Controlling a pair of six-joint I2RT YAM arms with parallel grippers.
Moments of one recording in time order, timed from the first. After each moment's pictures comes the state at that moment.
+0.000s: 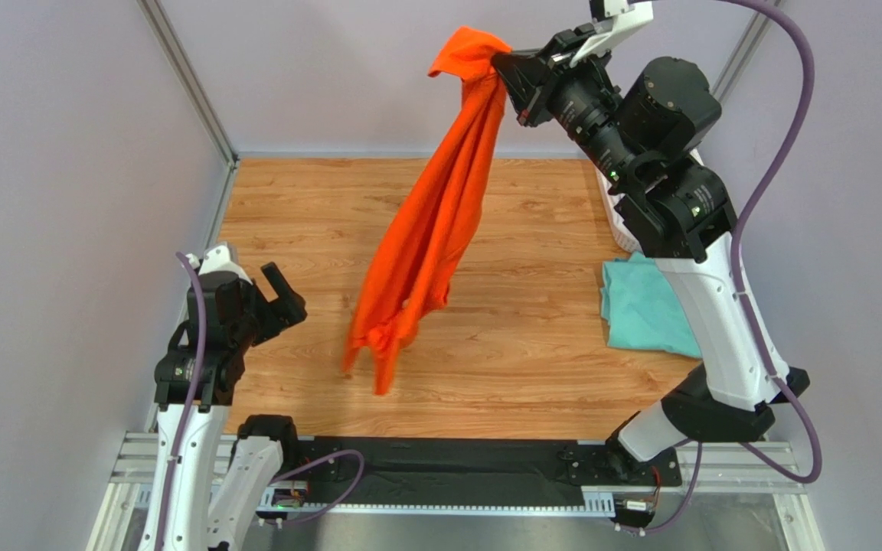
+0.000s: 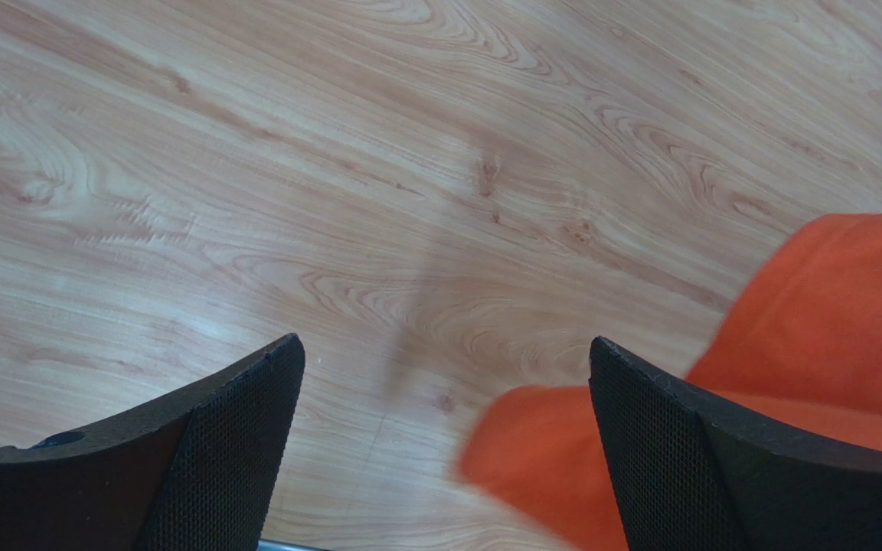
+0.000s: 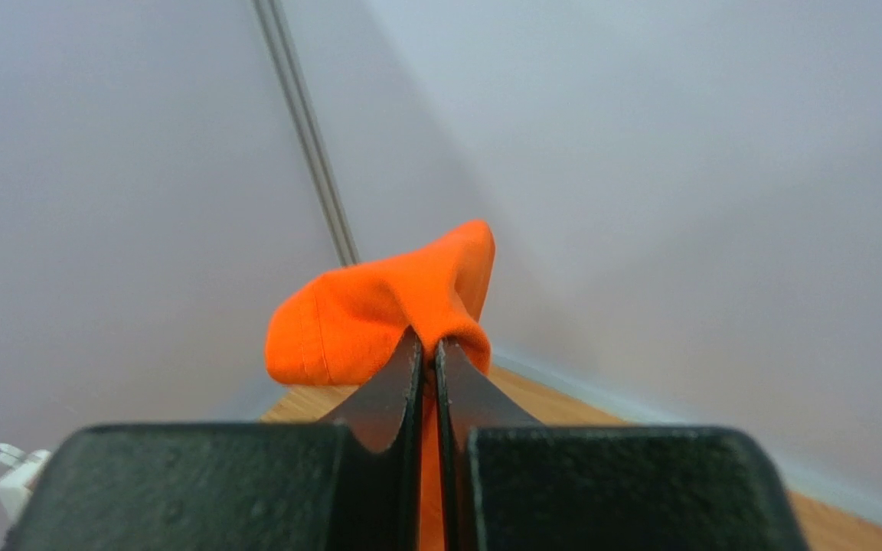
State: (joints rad) left arm -0.02 0.63 0.90 -0.92 -0.07 -0.47; right arm 0.67 1.55 2.29 -0.49 0.05 0.14
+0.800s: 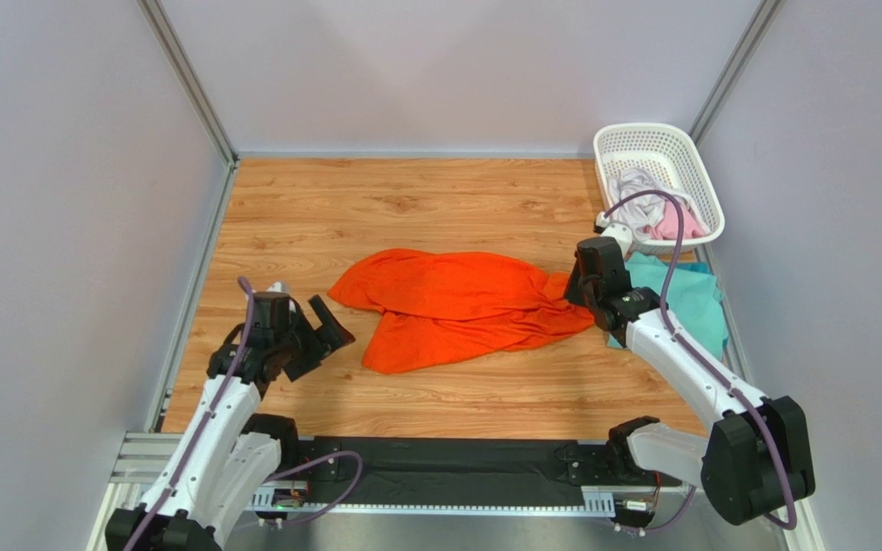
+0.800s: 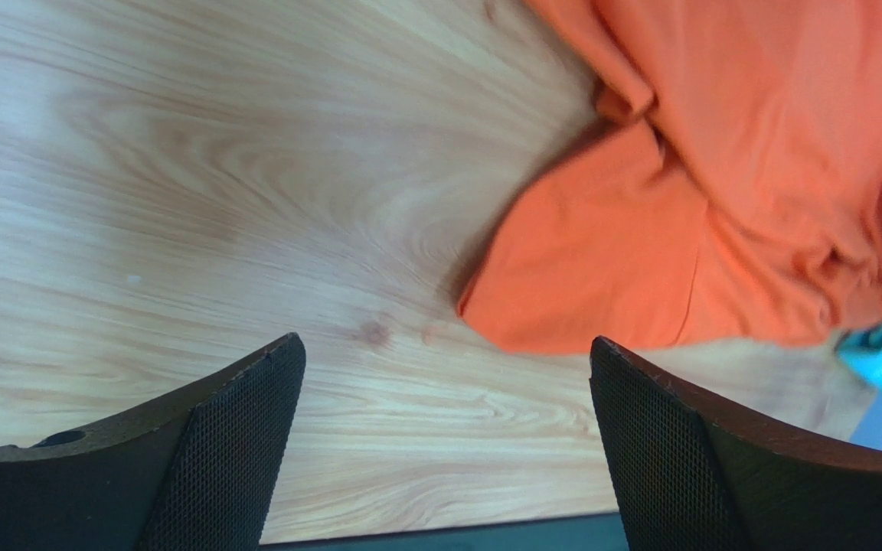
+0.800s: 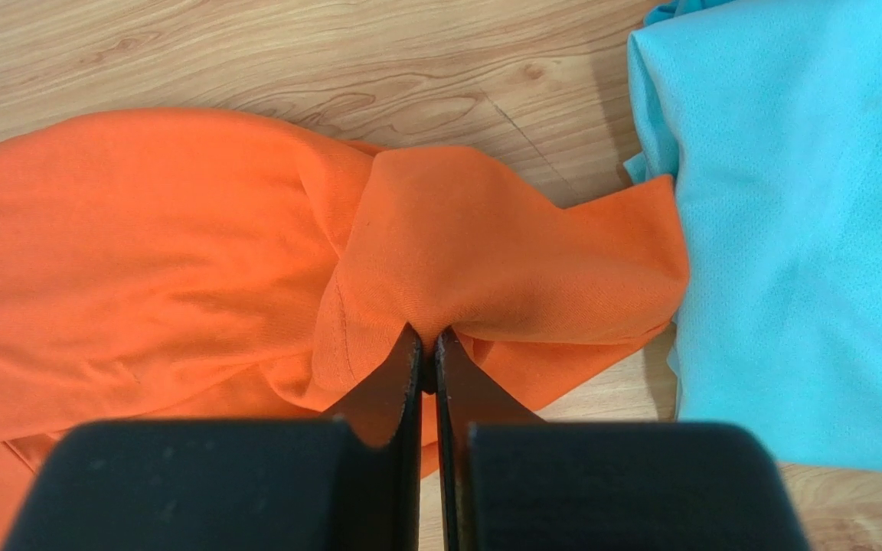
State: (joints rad) left arm -0.09 0.72 0.51 -0.69 0.16 -0.73; right arm 0.34 1.15 0.75 -0.34 0.30 0.48
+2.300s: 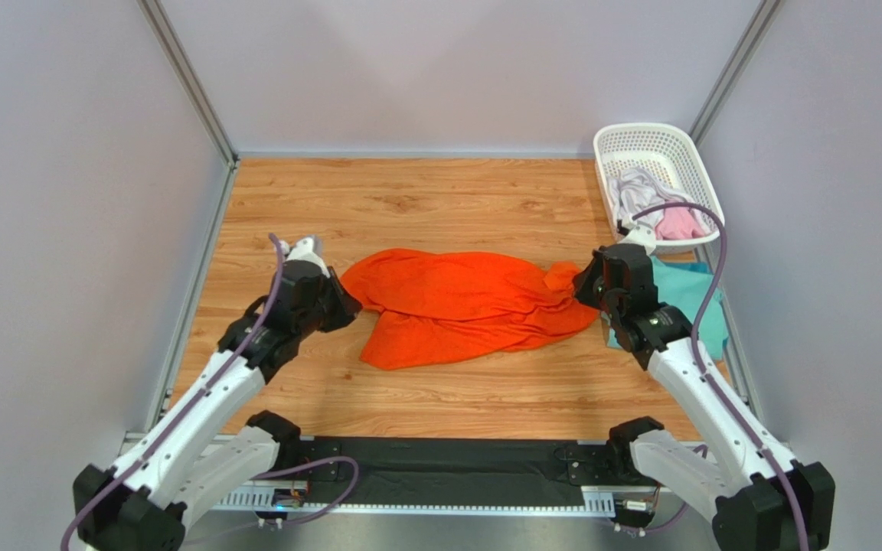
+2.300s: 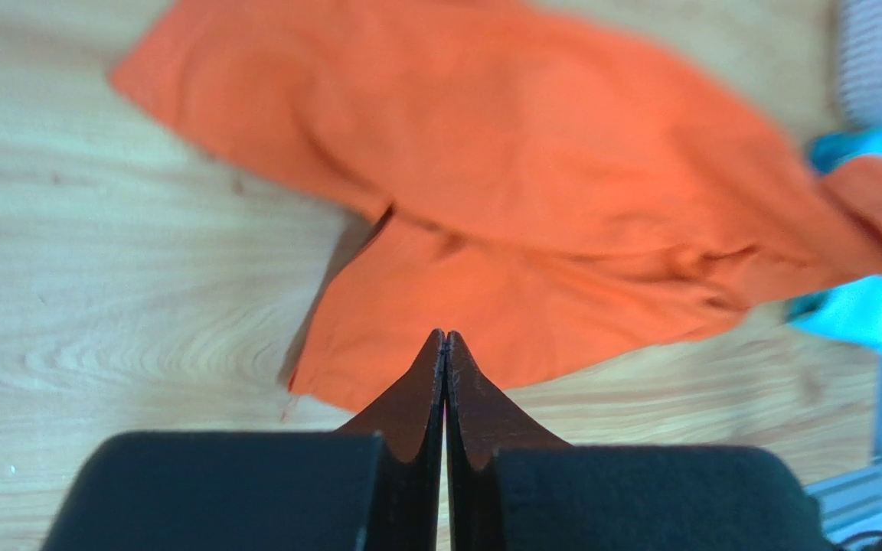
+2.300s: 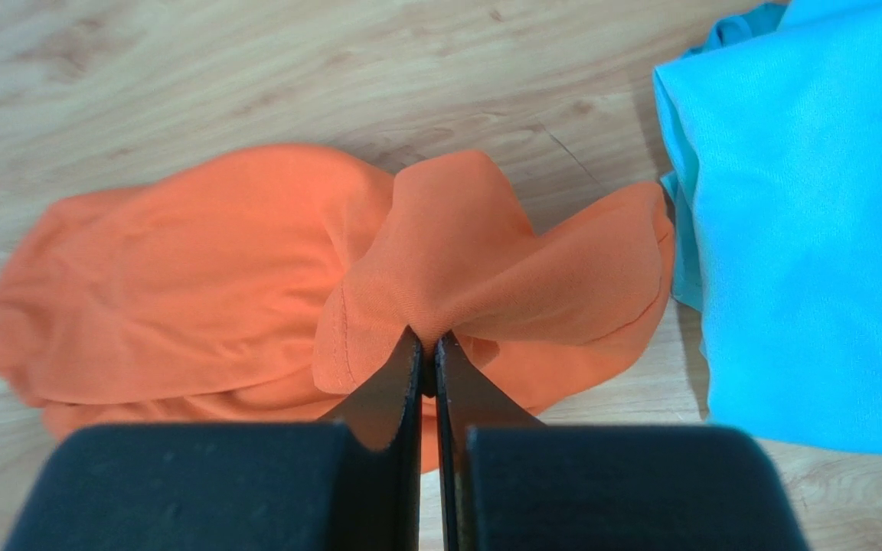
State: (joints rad) left arm -0.45 0.88 0.66 -0.47 -0.05 -0.70; right arm 0.31 0.95 0.72 -0.36 0.21 0.54
